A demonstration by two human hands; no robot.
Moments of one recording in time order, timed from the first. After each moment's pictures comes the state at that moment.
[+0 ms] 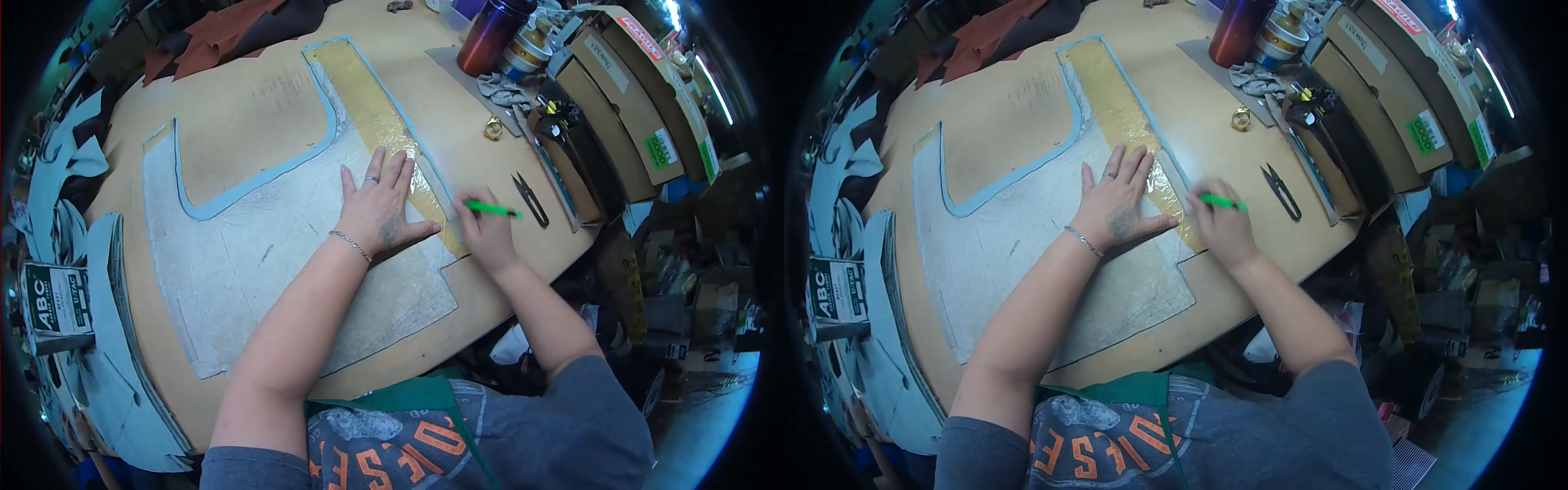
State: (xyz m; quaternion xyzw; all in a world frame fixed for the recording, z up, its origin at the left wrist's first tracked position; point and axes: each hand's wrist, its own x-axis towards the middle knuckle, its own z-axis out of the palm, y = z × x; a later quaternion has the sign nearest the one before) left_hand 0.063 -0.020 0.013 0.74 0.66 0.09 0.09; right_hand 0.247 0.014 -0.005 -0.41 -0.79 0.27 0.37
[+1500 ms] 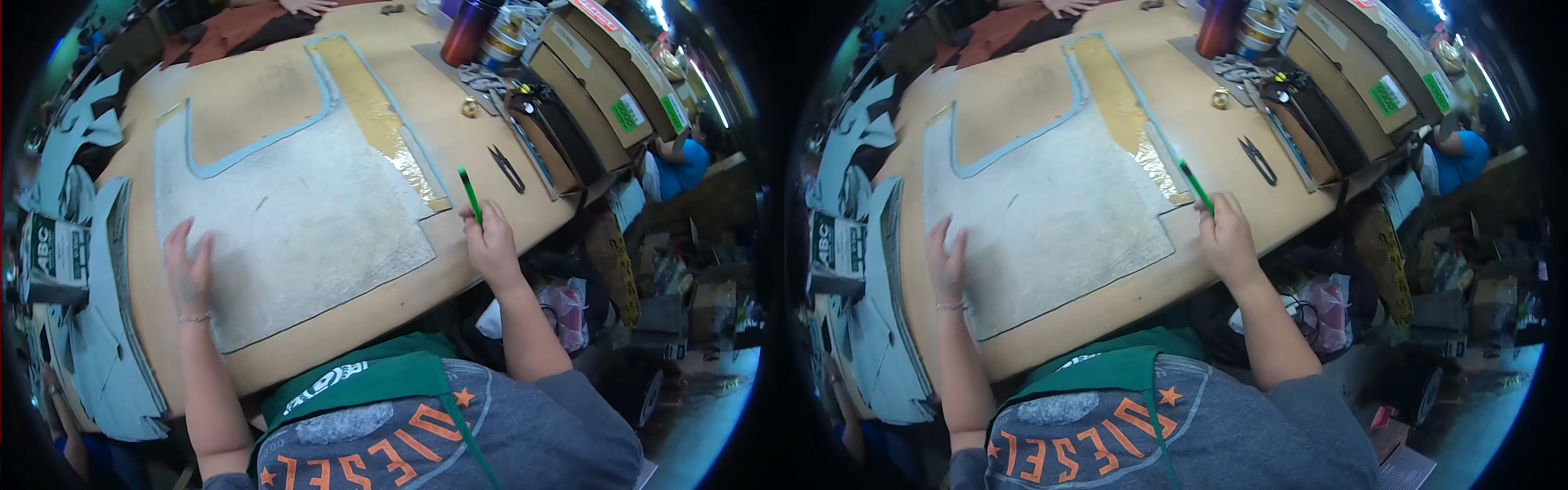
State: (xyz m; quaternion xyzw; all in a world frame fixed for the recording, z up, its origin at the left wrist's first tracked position) left_hand -0.087 -0.226 0.021 0.50 0.79 0.34 -0.08; right_hand 0.290 -0.067 0.033 -0.43 -0.79 0.24 0.35
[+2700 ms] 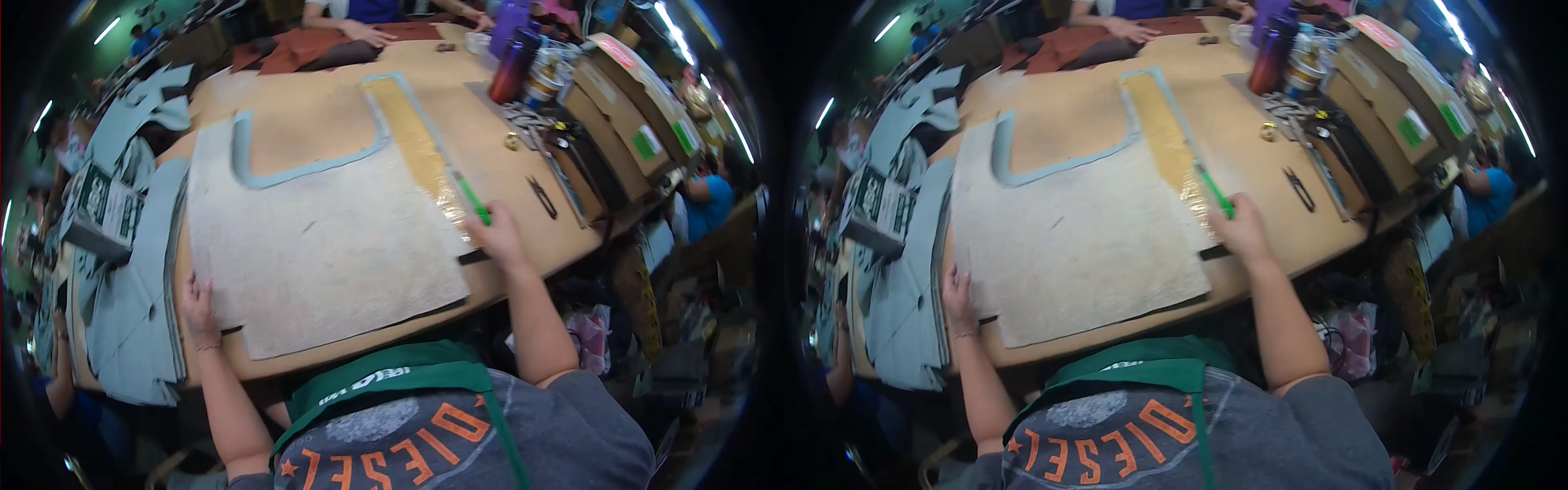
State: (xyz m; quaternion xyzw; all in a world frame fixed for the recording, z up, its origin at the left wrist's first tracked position) left_hand -0.129 -0.351 -0.014 0.23 0.69 0.67 0.15; right_hand 0.254 -0.042 0.002 -0.50 -0.73 0.35 0.31
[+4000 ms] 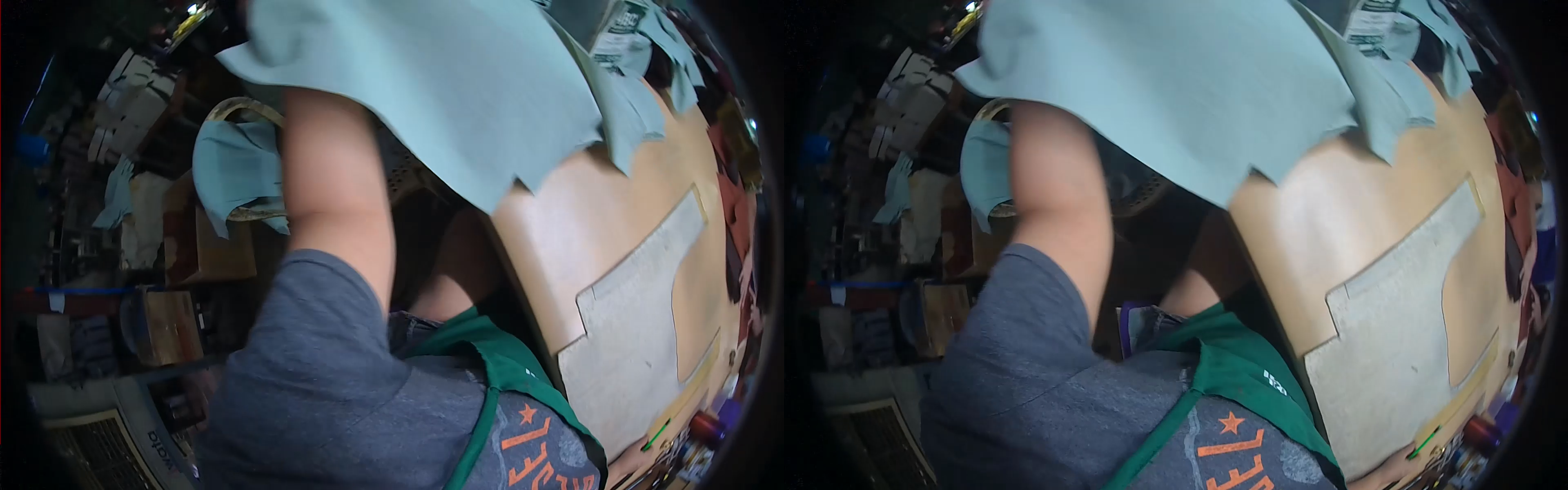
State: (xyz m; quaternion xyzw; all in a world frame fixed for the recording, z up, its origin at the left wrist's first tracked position) left_hand -0.200 -0.663 0.151 0.07 0.40 0.88 -0.25; right_hand 0.264 0.057 -0.022 -0.47 -0.86 -0.07 0.19
